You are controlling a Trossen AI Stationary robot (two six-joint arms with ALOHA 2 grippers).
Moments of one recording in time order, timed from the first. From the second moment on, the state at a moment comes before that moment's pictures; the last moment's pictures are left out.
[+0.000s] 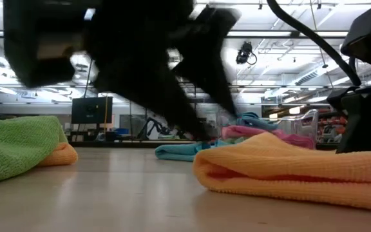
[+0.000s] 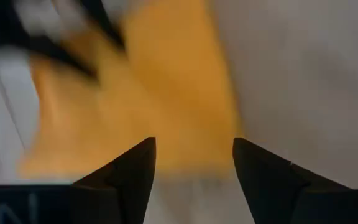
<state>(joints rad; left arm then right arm) -0.52 2.10 1.49 -0.35 -0.32 0.36 0.77 1.79 0.69 0.11 0.57 0.62</state>
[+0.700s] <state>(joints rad) -0.56 2.20 1.50 -0.23 -0.40 0.56 0.76 1.79 0.69 0.13 0.58 0.62</state>
